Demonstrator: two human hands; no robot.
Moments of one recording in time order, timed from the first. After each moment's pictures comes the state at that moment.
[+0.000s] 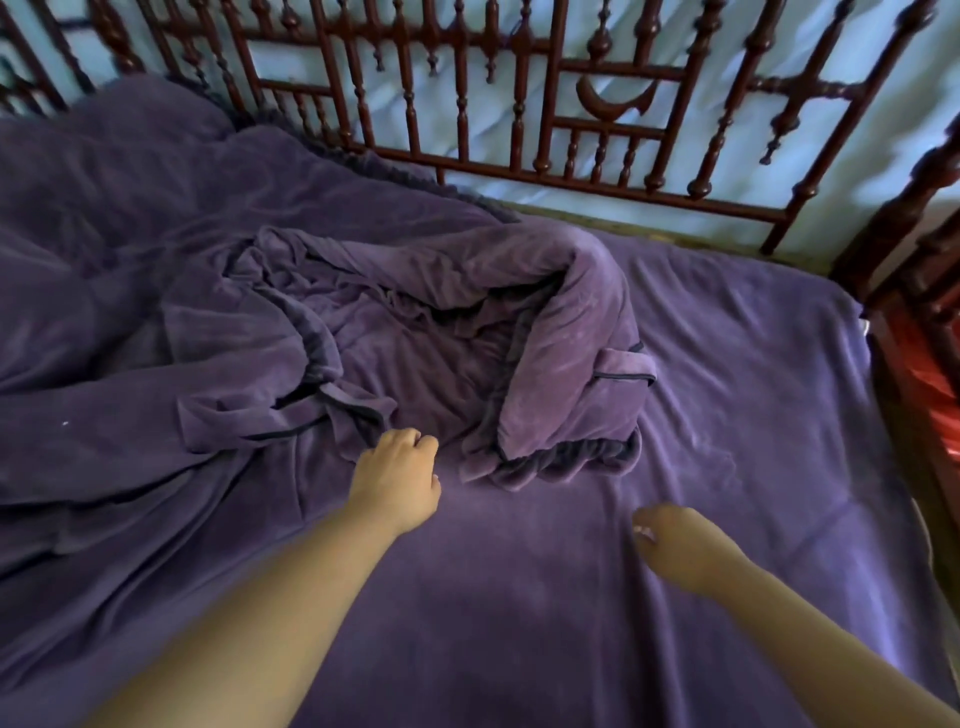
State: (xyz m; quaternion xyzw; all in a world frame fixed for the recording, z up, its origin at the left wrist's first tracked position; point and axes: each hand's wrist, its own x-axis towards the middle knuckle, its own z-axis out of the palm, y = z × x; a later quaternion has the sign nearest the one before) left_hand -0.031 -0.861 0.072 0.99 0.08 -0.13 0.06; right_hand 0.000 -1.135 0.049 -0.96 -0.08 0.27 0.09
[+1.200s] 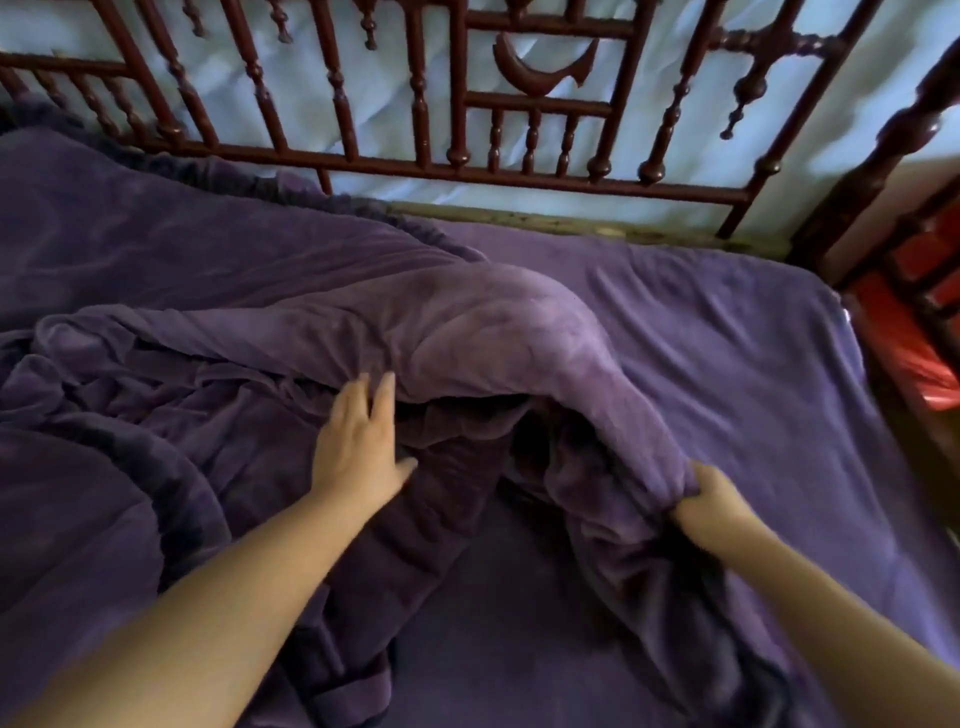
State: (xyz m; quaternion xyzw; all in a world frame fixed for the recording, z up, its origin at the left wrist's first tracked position) left_hand 0.224 -0.793 0.046 0.99 0.02 -0.09 0.09; right_hand 0.192 -1.090 0.044 -0.90 0.15 0.13 0.40
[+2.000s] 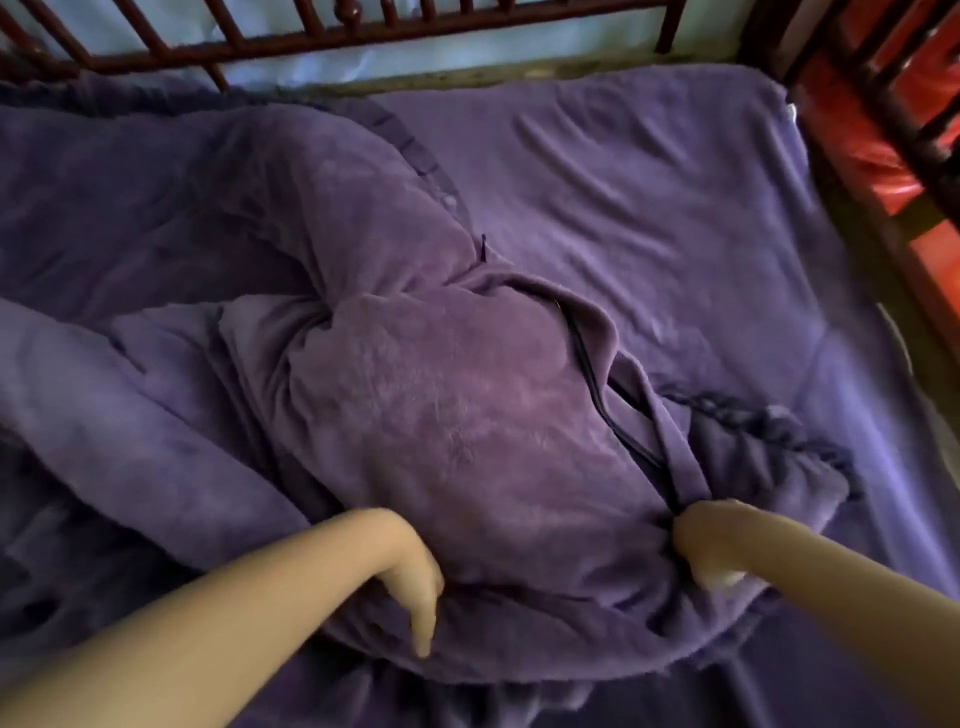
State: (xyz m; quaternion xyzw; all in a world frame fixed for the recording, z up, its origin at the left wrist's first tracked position) left_hand 0.074 -0.887 0.025 0.65 -0.23 -0.71 -0.15; right_hand 0.029 -1.138 0.007 -0.80 -0.13 0.57 -0.14
